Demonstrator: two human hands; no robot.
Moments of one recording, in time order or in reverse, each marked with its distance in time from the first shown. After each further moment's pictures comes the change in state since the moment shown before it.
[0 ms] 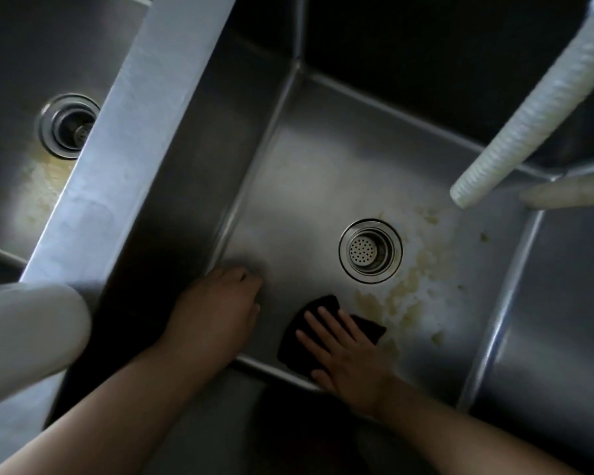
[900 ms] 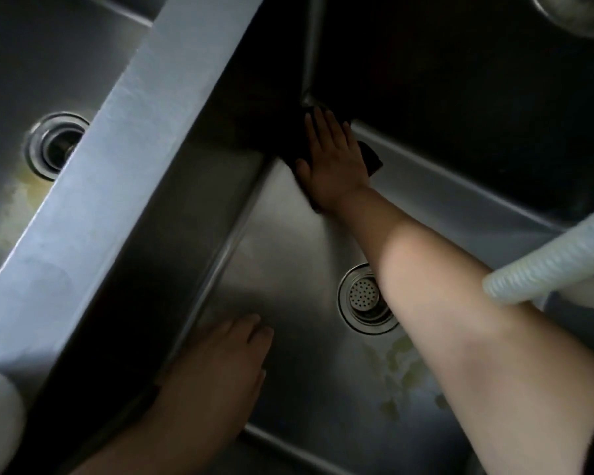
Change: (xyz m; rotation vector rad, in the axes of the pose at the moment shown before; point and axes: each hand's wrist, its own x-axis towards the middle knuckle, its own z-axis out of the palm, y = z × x) left_hand 0.015 0.009 0.006 -0.023 -0.042 0.064; right_hand 0.270 0.197 -0.104 0.057 0.208 0.405
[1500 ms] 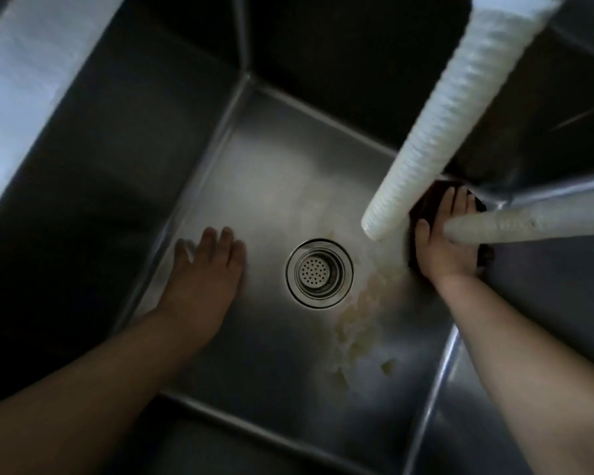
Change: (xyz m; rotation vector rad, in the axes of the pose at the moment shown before) left_hand 0.081 0.024 0.027 0.446 -0.105 -0.153; right_hand -0.219 0.176 0.005 -0.052 0.022 0.584
